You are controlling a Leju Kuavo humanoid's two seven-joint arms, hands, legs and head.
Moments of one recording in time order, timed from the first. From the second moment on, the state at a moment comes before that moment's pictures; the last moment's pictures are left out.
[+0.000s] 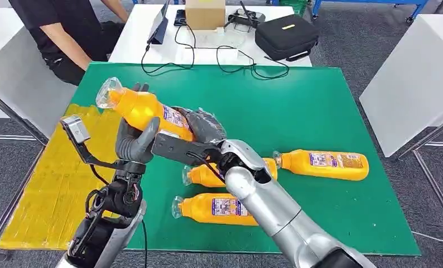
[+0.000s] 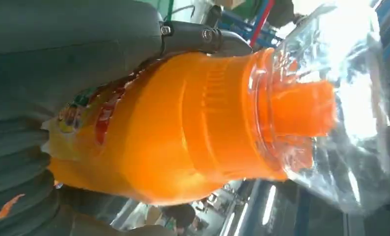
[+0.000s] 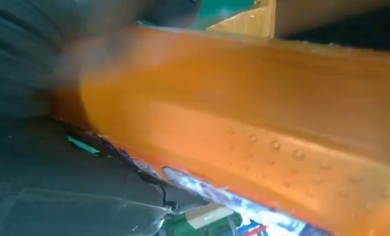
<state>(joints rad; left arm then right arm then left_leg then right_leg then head) -0.27 -0.02 -0.39 -1.62 0.61 0.07 -0.17 -0.67 0.25 0.78 -1.09 0.60 0.01 0.05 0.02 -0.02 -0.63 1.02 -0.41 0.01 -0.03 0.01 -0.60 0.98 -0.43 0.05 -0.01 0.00</state>
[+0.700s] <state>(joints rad) -0.27 -0.02 -0.39 -1.61 0.60 0.09 -0.15 -0.68 0.26 0.83 -1.10 0.62 0.01 0.06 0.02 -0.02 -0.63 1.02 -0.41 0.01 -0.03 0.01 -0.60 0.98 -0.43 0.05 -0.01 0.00</state>
